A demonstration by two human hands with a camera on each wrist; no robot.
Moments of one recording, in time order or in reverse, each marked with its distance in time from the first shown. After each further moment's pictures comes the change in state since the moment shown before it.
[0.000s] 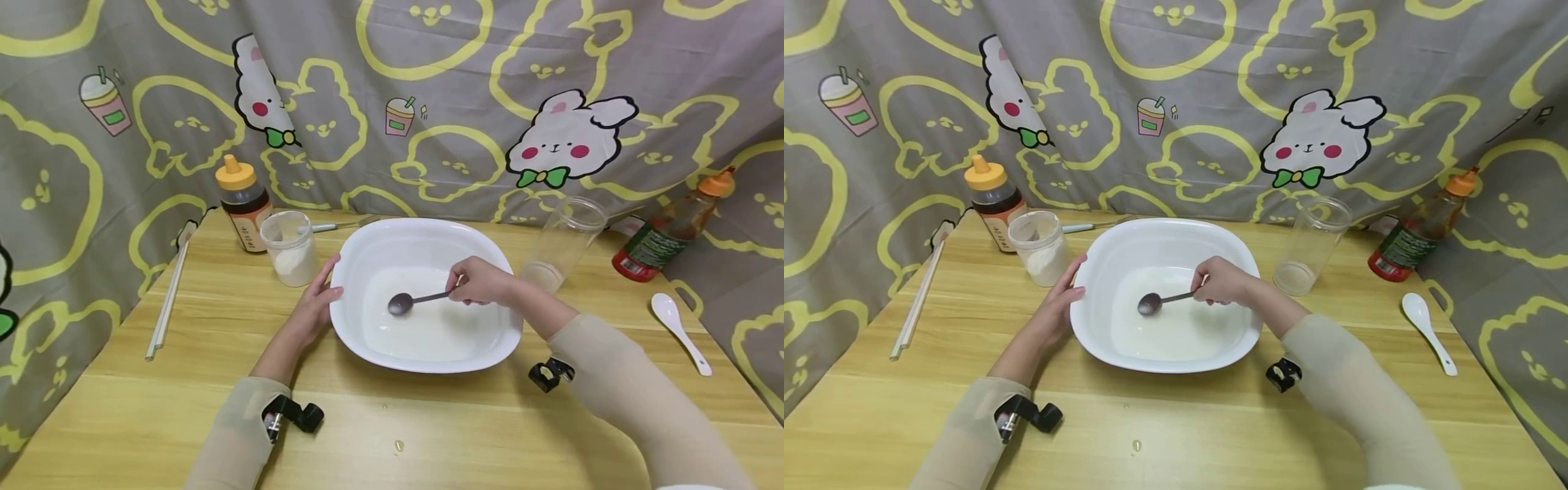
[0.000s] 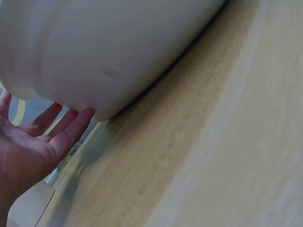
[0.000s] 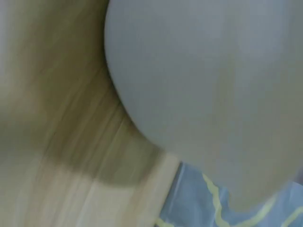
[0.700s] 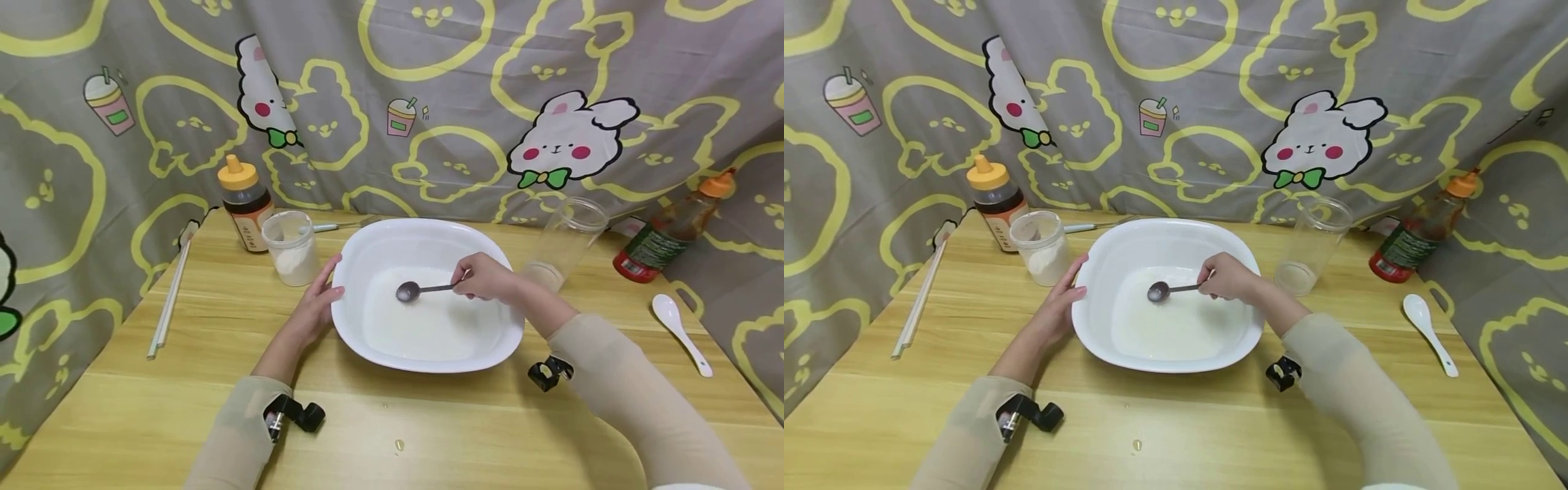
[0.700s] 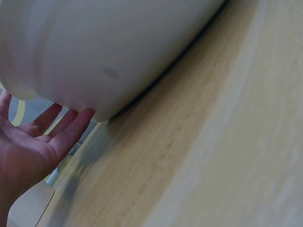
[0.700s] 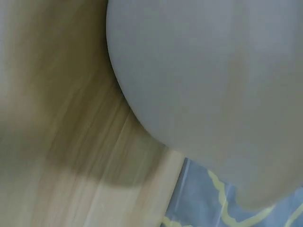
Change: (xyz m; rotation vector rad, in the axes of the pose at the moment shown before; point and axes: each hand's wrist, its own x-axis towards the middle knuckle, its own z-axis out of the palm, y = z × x) left_hand 0.001 0.000 -0.001 -0.017 -0.013 0.004; right_hand 0.003 0.006 -0.003 0.040 0.089 0.014
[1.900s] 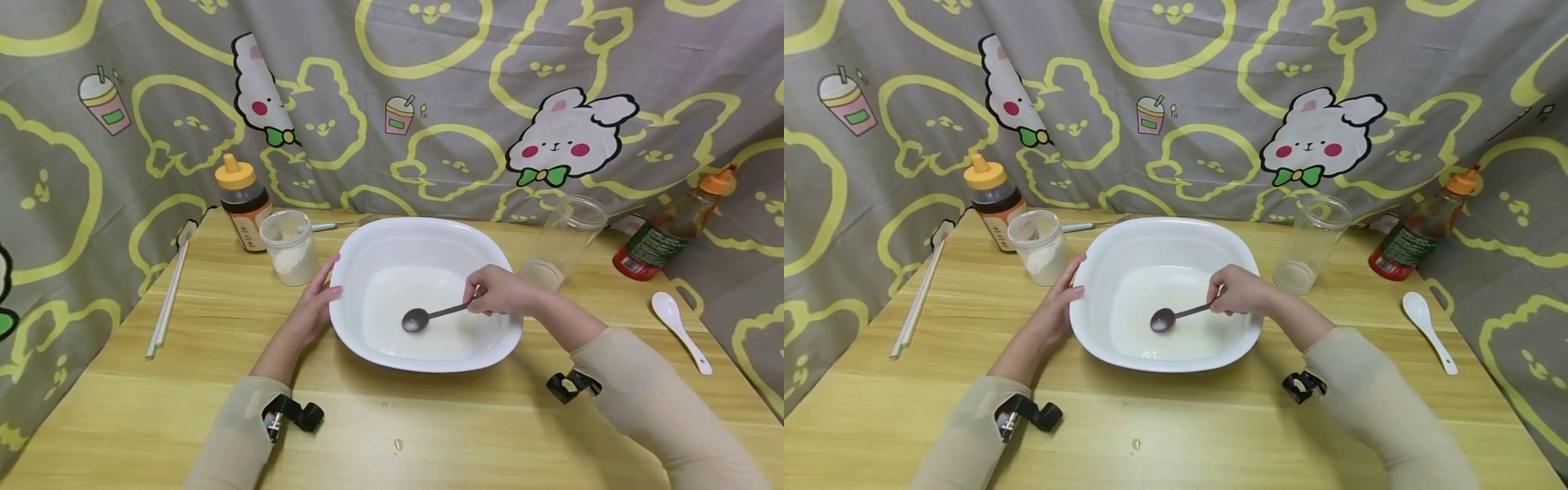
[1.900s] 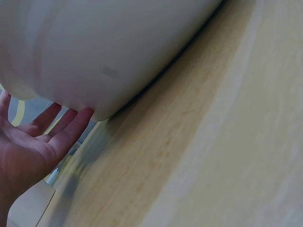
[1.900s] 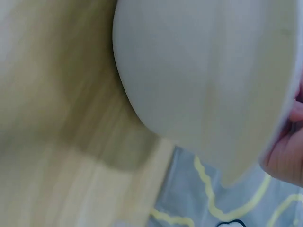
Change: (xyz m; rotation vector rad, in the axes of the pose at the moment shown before) left_hand 0.000 -0.001 0.002 -0.020 0.009 0.004; right_hand -0.029 0.005 -0.005 -0.106 -0.109 -0.080
